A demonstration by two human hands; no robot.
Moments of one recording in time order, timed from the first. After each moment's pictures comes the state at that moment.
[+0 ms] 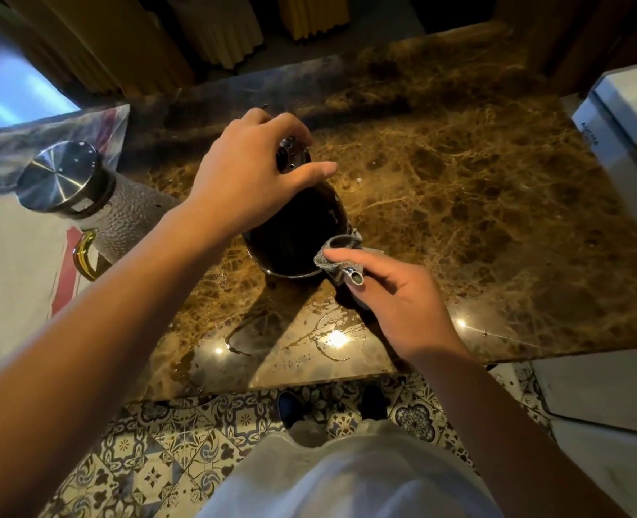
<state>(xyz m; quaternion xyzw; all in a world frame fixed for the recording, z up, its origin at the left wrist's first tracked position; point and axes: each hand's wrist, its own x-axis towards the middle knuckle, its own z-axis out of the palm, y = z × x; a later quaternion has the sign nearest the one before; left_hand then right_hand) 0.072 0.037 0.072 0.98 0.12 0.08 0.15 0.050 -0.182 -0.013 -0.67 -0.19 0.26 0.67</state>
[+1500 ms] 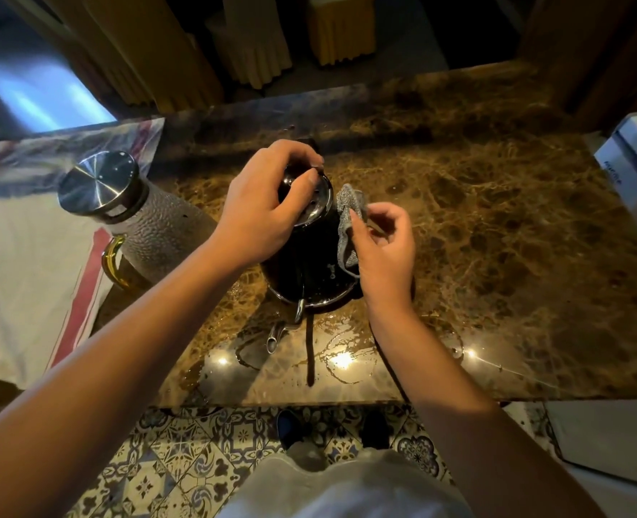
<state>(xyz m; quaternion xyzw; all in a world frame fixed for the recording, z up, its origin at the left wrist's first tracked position) 0.052 0.052 0.047 0.93 0.08 0.19 0.30 0.095 -0.095 -0.045 -0.66 -0.03 0.09 0.75</state>
